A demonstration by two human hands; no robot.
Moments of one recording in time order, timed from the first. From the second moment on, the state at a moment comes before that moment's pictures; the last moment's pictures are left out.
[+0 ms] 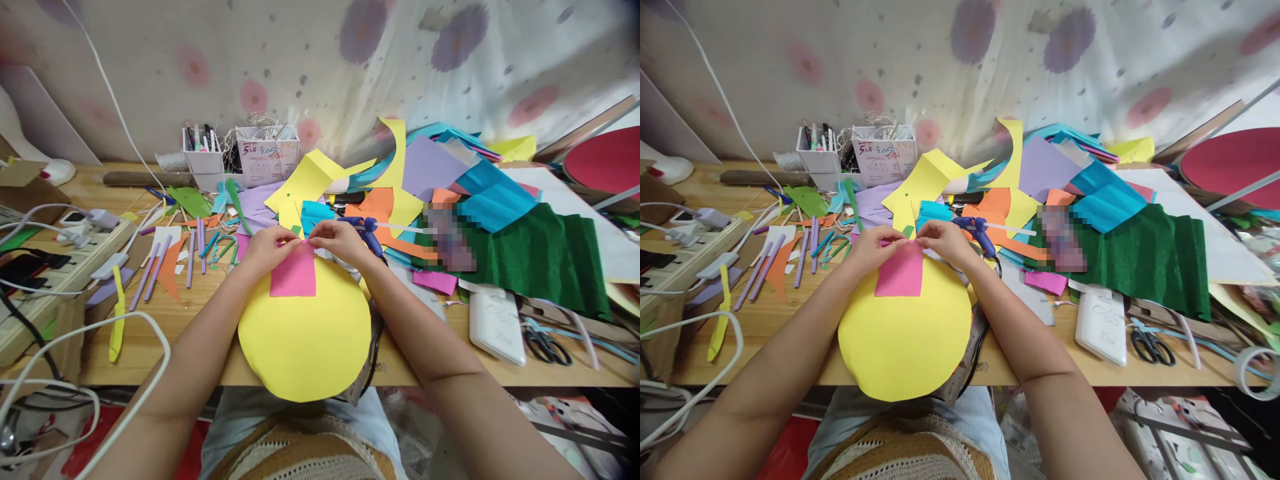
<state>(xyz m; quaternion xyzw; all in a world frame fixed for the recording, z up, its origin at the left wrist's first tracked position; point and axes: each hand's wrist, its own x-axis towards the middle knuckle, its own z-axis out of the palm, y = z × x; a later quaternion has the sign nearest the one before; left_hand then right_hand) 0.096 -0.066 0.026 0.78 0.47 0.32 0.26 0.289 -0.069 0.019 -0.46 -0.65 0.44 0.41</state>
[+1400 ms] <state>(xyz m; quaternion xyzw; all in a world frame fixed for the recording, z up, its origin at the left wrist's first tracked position) 0.090 -0.068 0.032 0.81 0.44 0.30 0.24 0.295 -0.069 0.021 -0.45 -0.61 0.46 0.45</state>
